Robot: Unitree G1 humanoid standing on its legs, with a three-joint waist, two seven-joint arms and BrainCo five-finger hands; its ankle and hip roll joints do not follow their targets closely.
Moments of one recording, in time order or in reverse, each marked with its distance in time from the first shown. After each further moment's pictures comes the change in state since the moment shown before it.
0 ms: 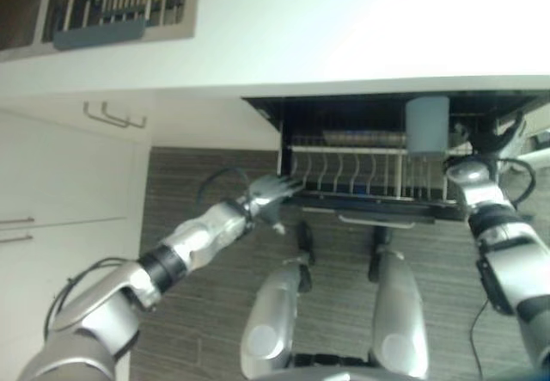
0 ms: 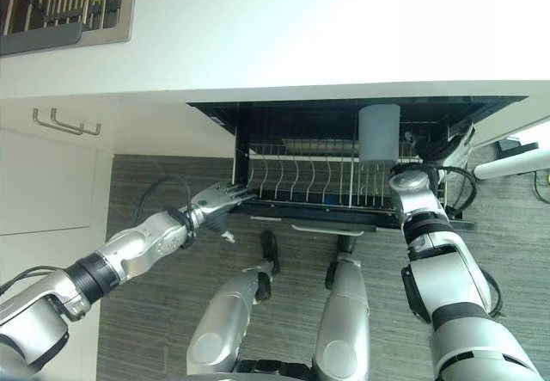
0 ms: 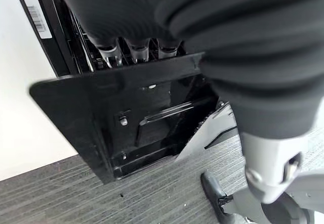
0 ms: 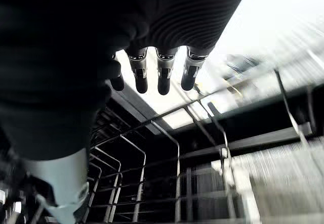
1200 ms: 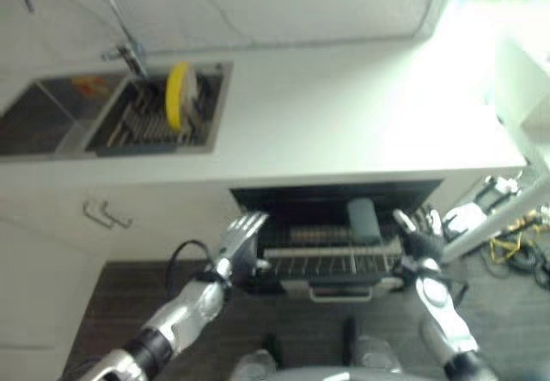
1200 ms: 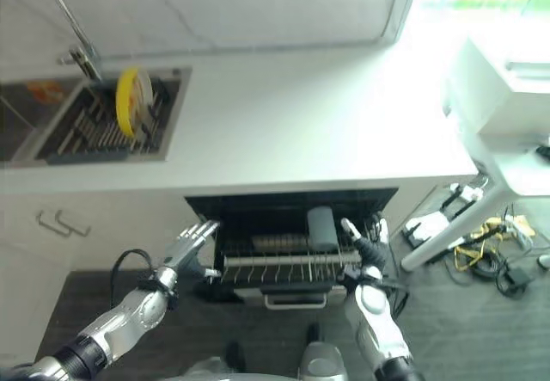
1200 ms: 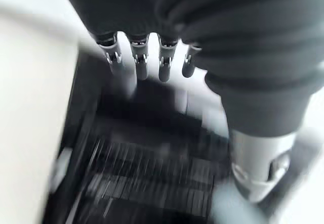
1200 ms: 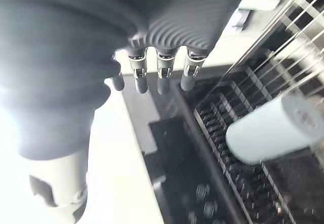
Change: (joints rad) left arm 0.509 -0.115 0.354 -0.020 -0.221 -0.066 0.473; right arm 0.956 0.193 0.145 -0.865 0.183 -0.244 0.308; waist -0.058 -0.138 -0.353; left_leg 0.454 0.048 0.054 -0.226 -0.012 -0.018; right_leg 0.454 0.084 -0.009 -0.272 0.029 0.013
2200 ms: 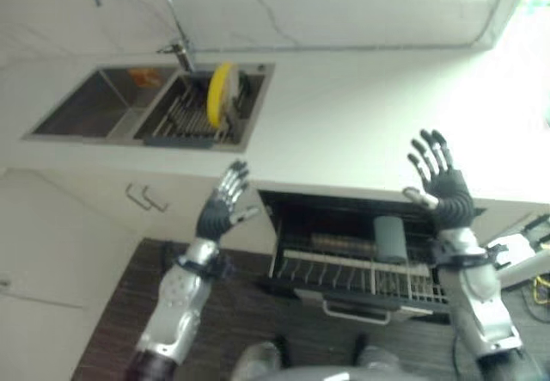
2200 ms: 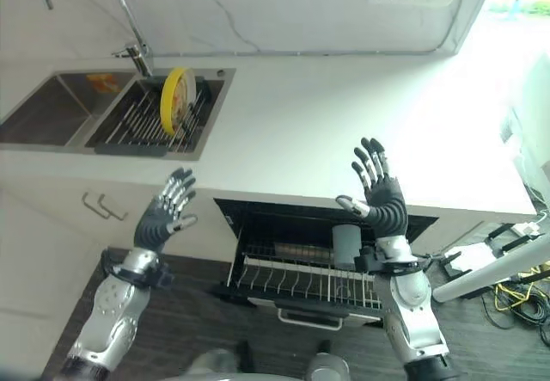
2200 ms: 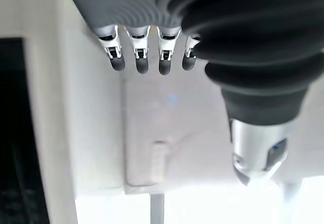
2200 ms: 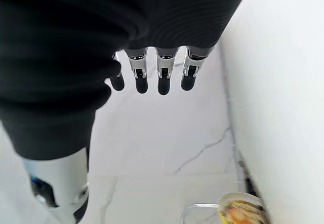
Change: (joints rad) left arm 0.144 -0.171 0.354 -0.282 -0.935 -0.310 -0.569; right arm -0.120 -0.120 -0.185 -0.261 -0.135 -0.203 0.485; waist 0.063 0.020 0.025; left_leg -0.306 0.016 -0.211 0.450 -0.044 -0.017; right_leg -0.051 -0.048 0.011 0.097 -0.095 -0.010
